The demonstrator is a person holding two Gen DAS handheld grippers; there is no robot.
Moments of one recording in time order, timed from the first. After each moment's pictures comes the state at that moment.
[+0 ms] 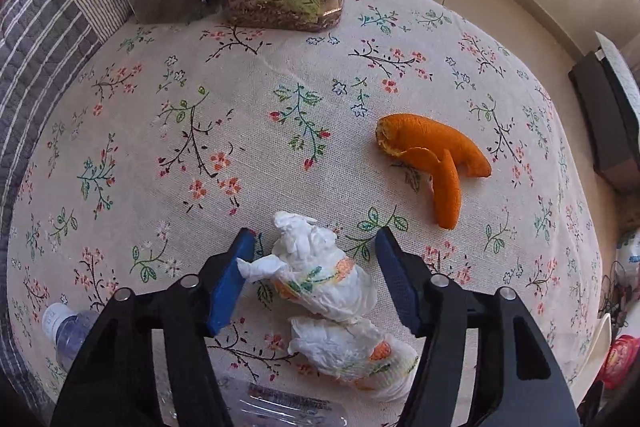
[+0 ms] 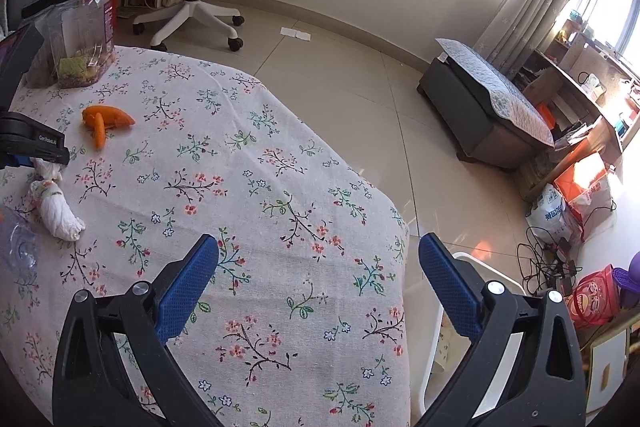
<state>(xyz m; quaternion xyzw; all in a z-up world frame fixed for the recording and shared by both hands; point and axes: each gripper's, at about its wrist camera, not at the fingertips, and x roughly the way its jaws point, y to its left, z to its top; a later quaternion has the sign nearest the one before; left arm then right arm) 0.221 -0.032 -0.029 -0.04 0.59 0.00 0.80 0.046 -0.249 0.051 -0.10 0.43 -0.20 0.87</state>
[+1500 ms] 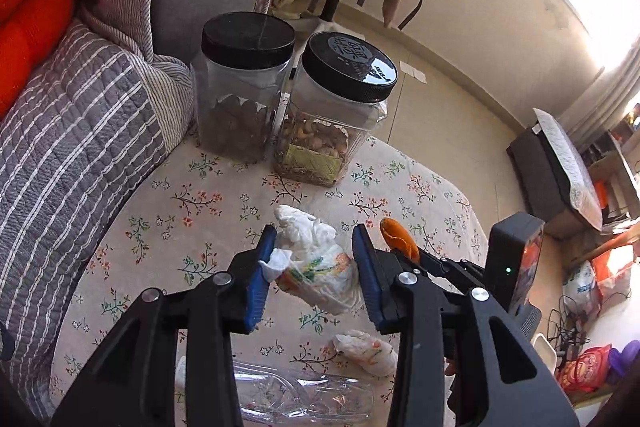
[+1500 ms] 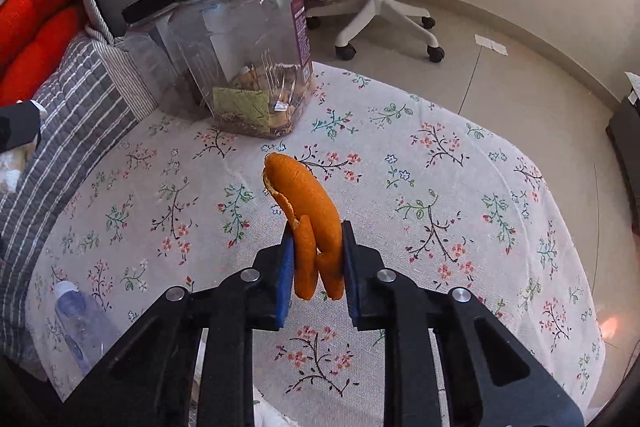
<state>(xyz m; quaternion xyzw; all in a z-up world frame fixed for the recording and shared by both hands) 0.204 0.068 0.106 -0.13 0.47 -0.07 0.87 0.209 -0.124 0.028 -0.02 0.46 0.11 0.88</state>
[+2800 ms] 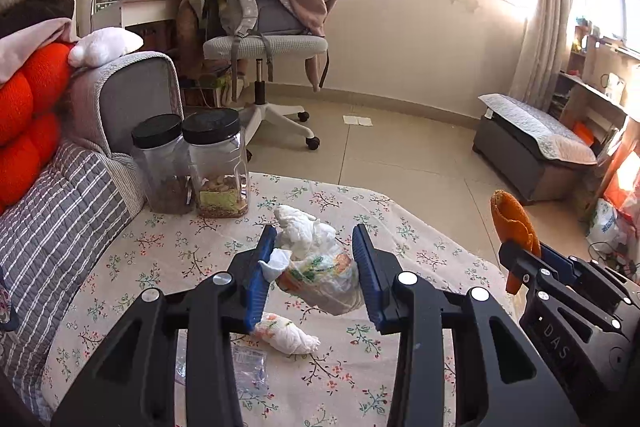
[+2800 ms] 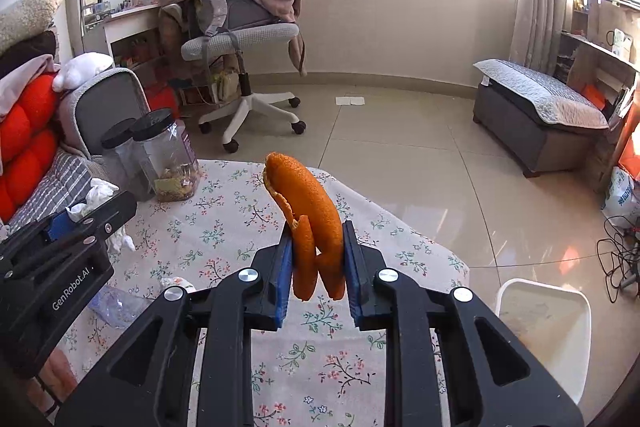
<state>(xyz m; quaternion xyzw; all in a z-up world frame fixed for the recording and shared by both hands) 0.060 -0.081 0.142 0.01 0.30 -0.12 0.95 0.010 -0.254 0.141 0.06 0.31 -0.09 0.94</state>
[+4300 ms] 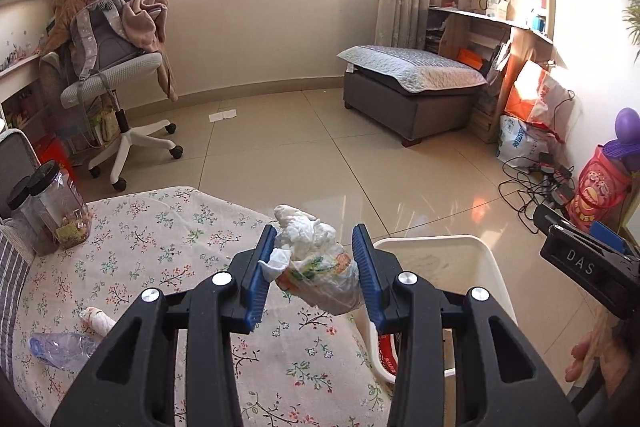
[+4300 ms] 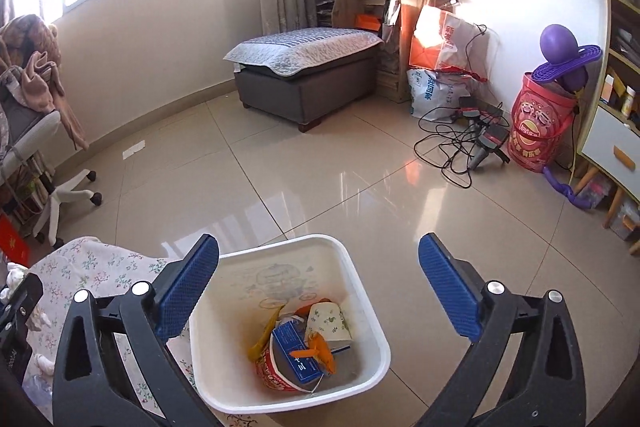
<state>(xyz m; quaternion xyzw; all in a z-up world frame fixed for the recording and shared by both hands) -0.047 -0.311 0.144 0.10 0.30 -0.31 0.90 -0.173 -0.490 0.120 0.20 0.27 -0.44 0.83</state>
